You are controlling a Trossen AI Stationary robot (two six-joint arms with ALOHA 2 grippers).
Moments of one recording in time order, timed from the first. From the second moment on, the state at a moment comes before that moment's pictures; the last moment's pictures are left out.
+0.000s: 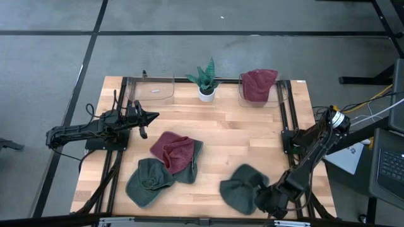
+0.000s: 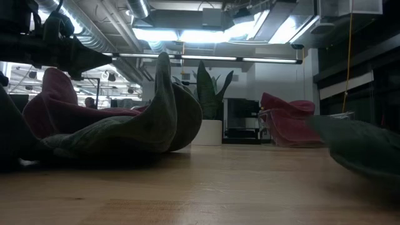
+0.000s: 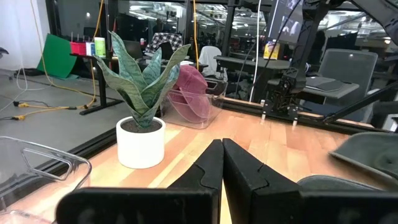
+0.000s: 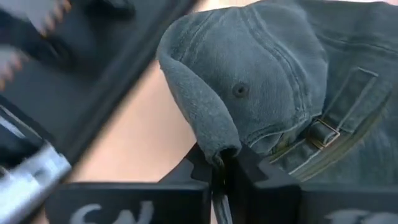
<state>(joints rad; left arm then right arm) 0.18 0.01 0.01 0.04 -0.18 -0.12 0.95 1.59 1.02 -0.54 0.15 0.30</state>
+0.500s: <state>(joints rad) 0.18 0.01 0.01 0.04 -0.18 -0.12 0.82 1.57 1.02 -0.19 0.02 0.42</state>
